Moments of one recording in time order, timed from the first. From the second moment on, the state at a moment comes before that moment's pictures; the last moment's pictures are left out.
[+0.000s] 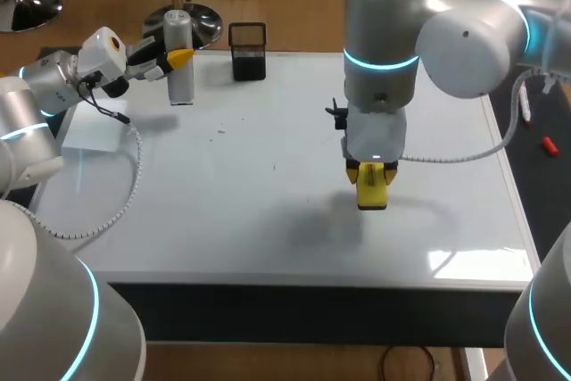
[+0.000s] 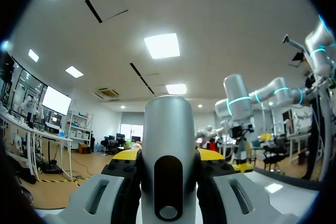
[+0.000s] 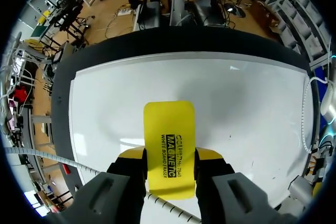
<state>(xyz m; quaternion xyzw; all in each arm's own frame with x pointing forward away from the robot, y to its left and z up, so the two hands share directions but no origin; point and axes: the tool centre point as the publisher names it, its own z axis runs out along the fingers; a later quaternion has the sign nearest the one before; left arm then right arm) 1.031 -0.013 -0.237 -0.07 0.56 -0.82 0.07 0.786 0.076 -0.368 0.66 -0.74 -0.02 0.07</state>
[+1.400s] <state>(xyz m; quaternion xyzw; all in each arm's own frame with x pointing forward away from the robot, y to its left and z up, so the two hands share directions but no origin) 1.031 -0.013 -0.237 -0.07 0.56 -0.82 0.07 0.952 0.026 -0.367 0.66 -0.75 0.02 0.03</state>
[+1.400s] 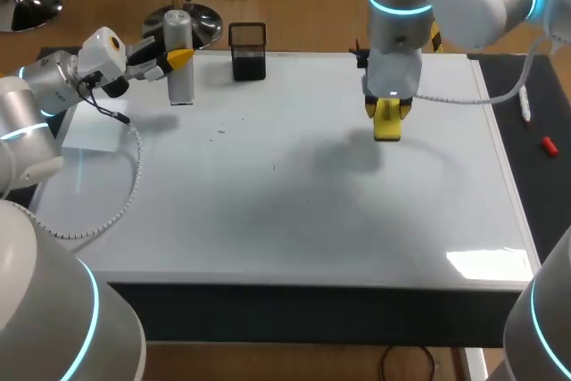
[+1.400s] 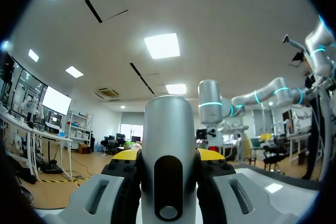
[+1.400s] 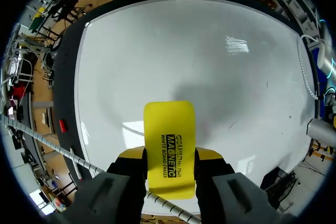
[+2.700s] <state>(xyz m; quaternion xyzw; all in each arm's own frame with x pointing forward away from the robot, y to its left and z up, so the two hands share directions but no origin) 1.031 -0.013 -0.237 -0.07 0.56 -0.82 0.07 1.092 0.118 -0.379 0.70 -0.71 -0.01 0.02</state>
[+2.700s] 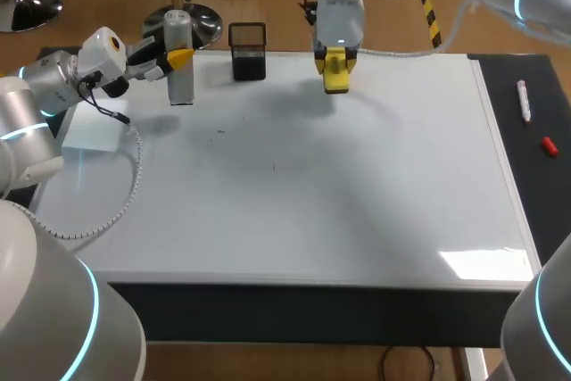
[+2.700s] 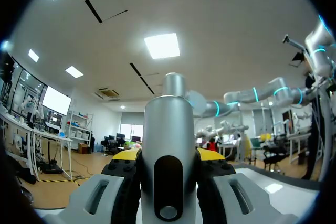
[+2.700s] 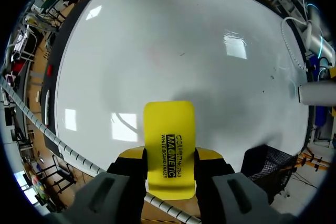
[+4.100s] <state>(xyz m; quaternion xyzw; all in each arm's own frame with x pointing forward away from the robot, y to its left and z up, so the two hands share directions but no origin) 1.031 -0.013 -0.237 -0.07 0.56 -0.82 0.07 1.123 0.137 -0.420 0.70 -0.71 -0.02 0.02</state>
